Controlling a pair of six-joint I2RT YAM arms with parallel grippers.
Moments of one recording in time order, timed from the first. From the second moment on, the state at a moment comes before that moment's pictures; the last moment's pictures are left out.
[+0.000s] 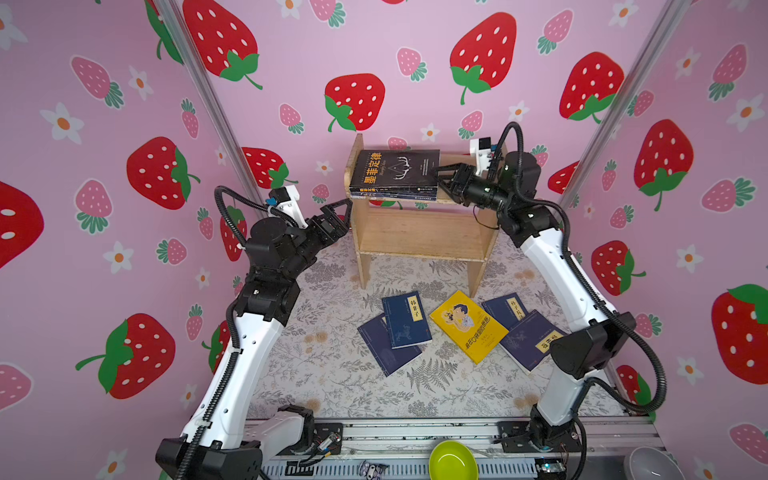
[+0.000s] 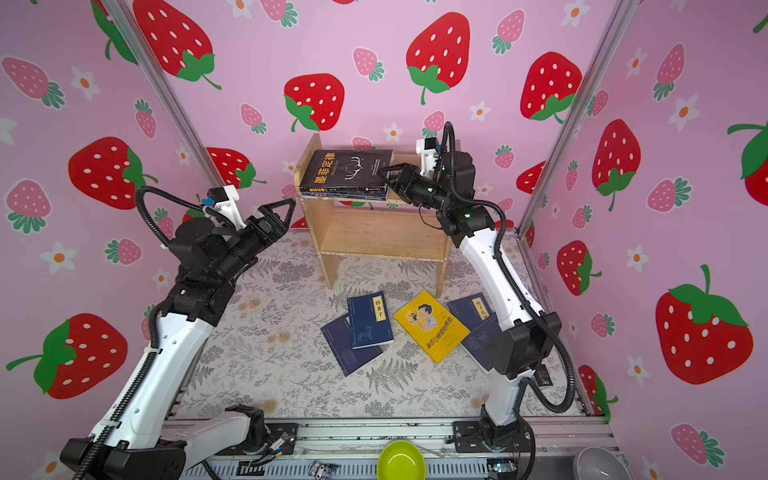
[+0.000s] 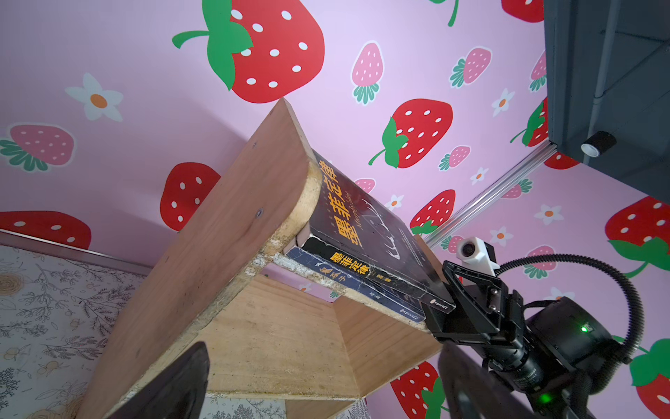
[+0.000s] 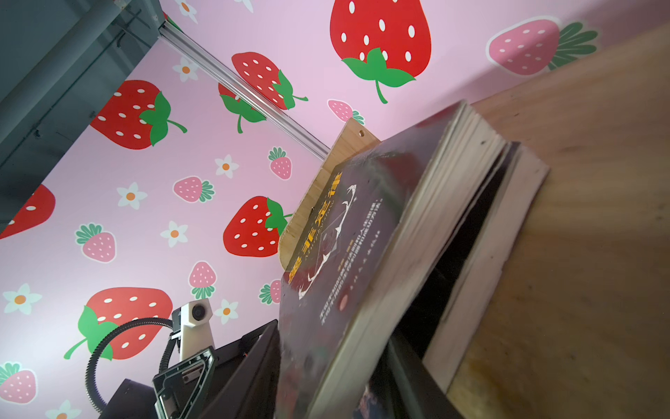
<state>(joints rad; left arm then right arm) -0.16 1.14 1.31 -0.13 0.29 -0.76 0.48 1.83 2.09 -0.25 -0.61 0.90</state>
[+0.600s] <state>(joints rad) -0.14 1.12 1.29 -0.13 0.29 -0.76 0.52 1.85 2.22 -0.45 -0.37 0.62</state>
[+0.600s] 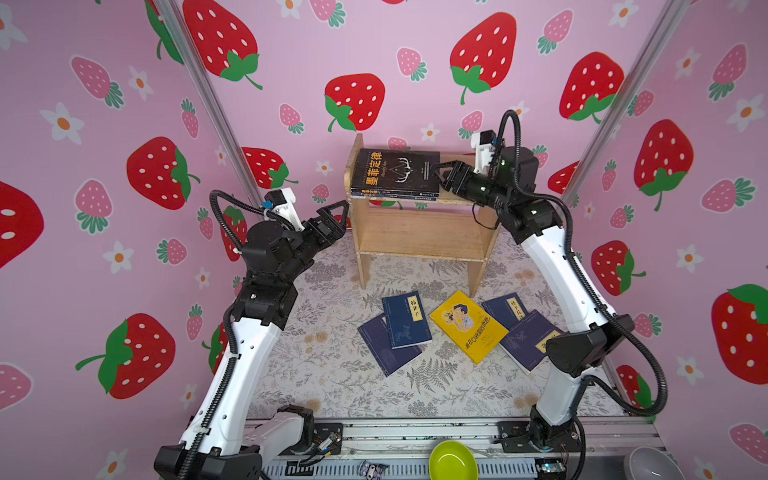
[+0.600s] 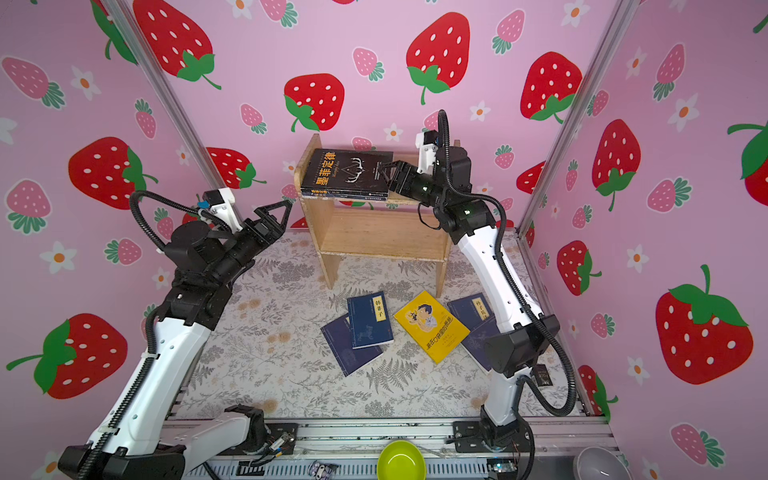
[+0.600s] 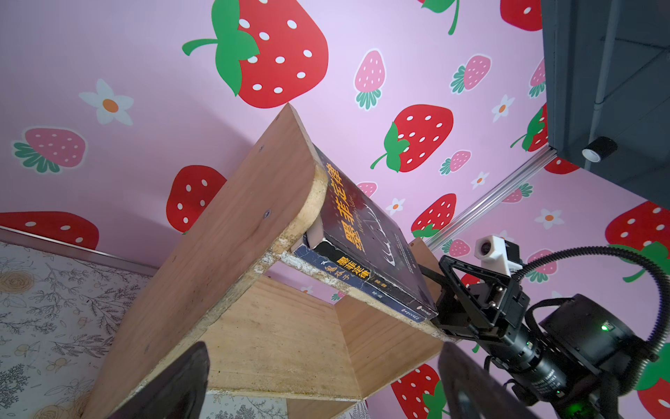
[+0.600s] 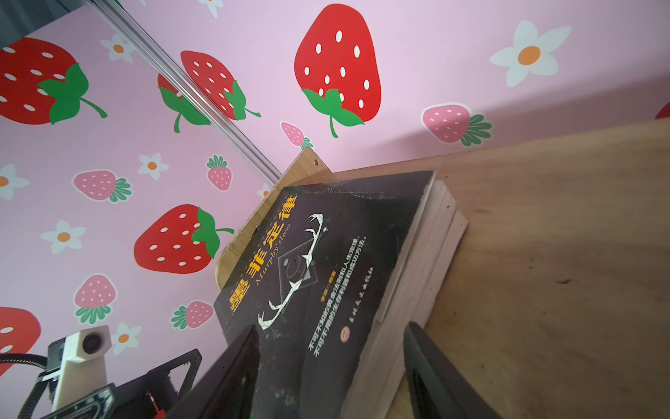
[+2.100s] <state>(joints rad) -0.13 1.43 1.57 -0.26 0.38 -0.42 0.59 1.85 2.22 -0.47 -0.23 0.54</state>
